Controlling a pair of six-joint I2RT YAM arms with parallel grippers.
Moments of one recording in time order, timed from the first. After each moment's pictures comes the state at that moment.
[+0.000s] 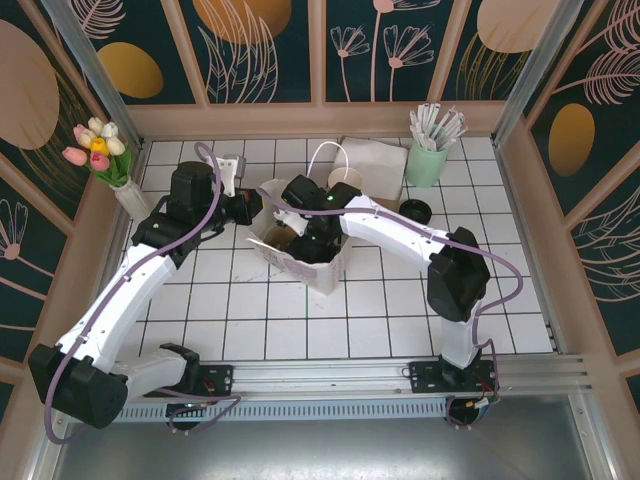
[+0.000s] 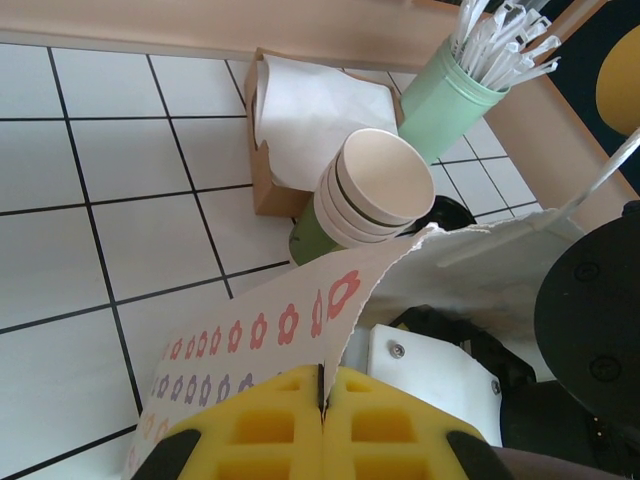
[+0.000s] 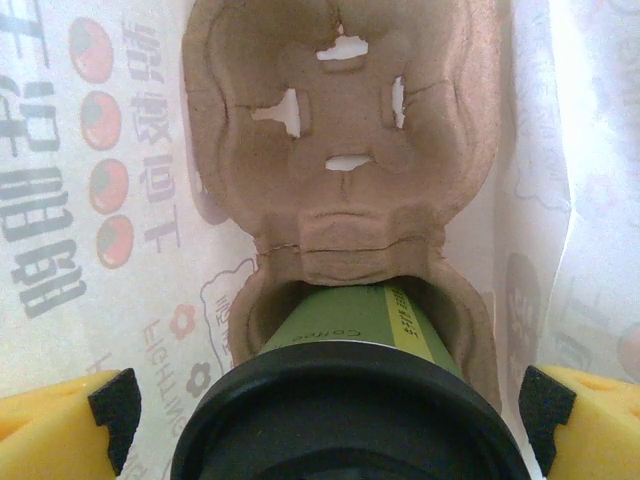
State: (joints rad) left arm -0.38 1.16 1.11 -0.47 0.31 -0.37; right arm 0.90 1.90 1.68 -1.02 -0.07 -0.09
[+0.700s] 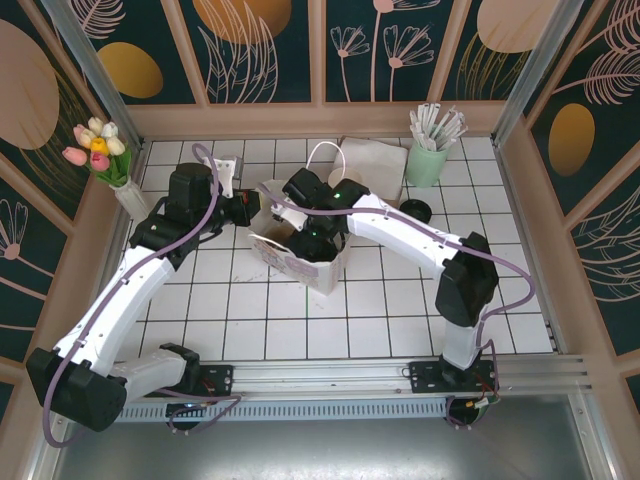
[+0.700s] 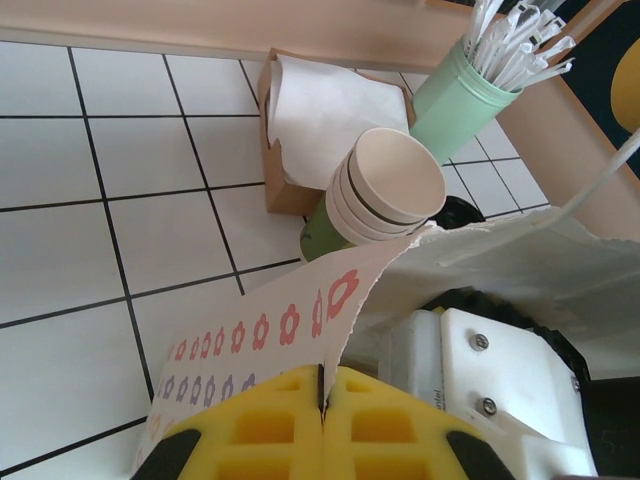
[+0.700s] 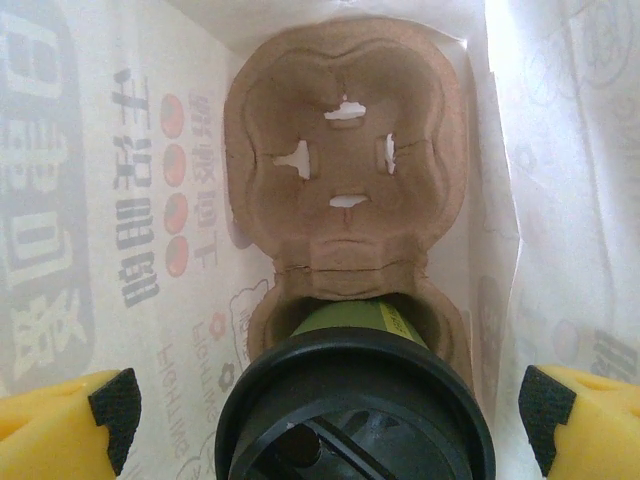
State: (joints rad) left arm -0.38 1.14 1.11 -0.49 0.29 -0.37; right arm 0.91 1.84 1.70 -1.01 -0.08 -0.13
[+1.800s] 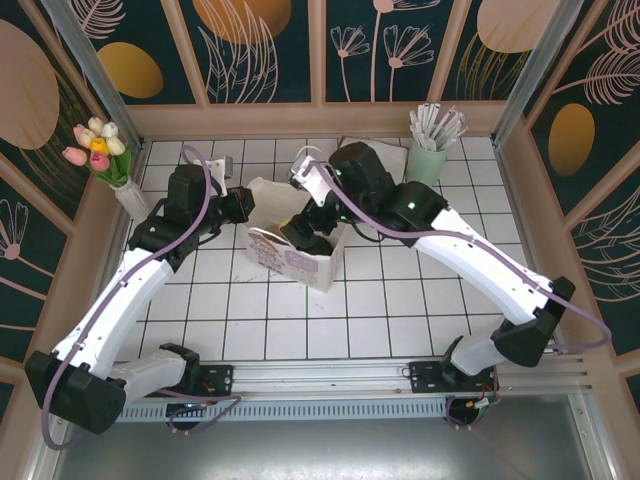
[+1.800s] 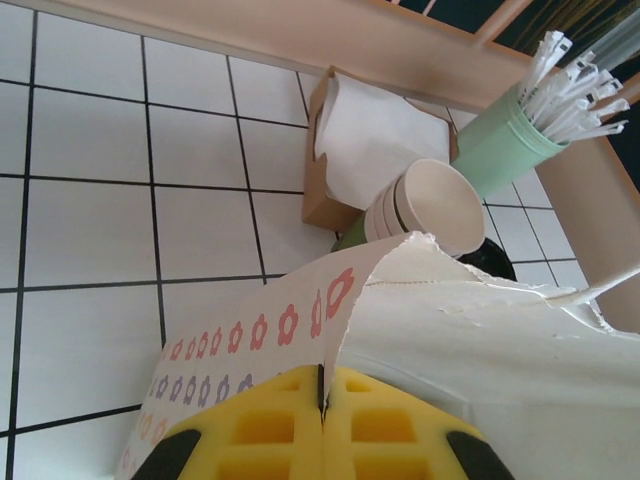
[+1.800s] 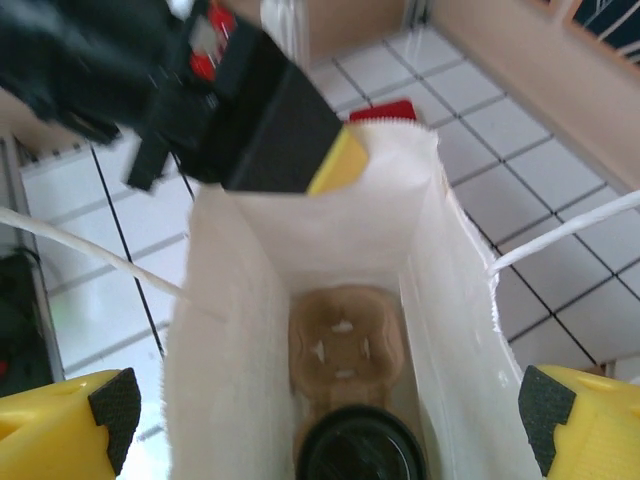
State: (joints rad) left arm -0.38 1.13 1.10 -0.51 0.17 -0.52; right arm 0.92 1.45 1.64 -0.73 -0.16 -0.12
